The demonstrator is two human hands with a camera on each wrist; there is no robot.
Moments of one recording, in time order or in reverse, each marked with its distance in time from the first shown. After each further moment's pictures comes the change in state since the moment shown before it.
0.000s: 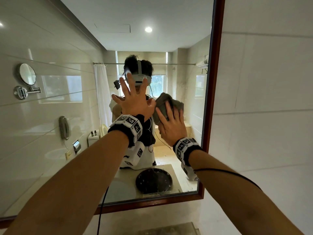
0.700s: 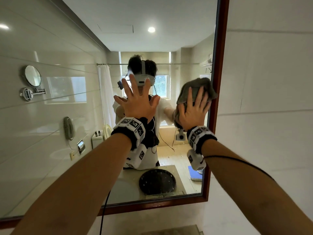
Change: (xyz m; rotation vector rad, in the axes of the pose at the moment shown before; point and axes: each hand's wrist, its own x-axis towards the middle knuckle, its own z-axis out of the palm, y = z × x) left_hand -0.001 0.001 0.004 -0.004 0.034 -0.012; right_hand 0.034 0.051 -0.012 0.003 0.194 0.434
